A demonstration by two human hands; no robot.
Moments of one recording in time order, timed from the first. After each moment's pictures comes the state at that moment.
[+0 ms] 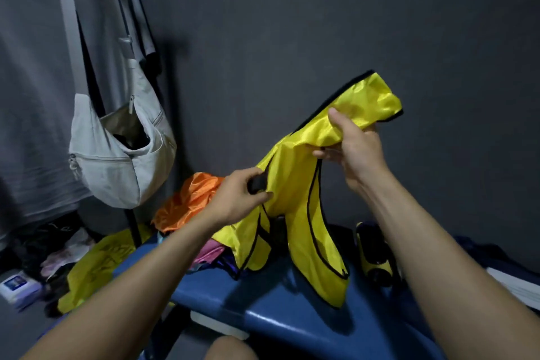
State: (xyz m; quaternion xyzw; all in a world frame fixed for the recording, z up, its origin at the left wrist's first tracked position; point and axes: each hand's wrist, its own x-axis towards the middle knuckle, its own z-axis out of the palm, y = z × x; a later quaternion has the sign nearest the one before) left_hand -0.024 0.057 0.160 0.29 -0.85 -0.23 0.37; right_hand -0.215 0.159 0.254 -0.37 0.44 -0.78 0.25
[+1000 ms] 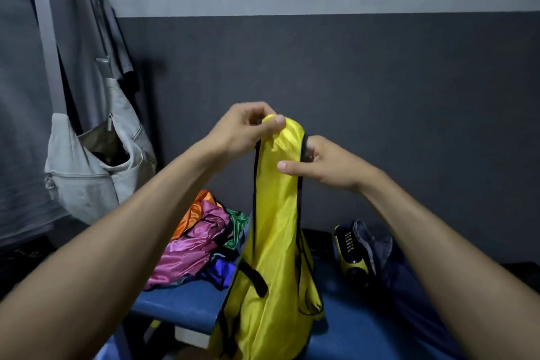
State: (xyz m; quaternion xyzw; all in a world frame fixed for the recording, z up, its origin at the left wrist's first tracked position) left_hand -0.057 0.089 0.292 0.12 -0.82 -0.39 0.40; right_hand -0.227 0.209 0.273 -0.73 0.52 -0.39 0.19
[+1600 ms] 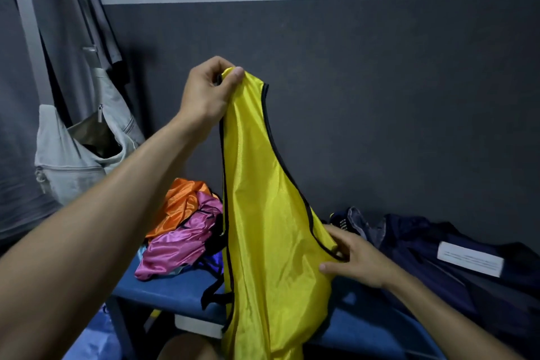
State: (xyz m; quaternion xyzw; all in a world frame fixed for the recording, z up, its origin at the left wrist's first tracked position) left_hand -0.048 0.053 0.312 0.18 -0.74 -0.26 0.59; right_hand -0.291 0.277 0.082 -0.65 0.61 -0.37 0.27
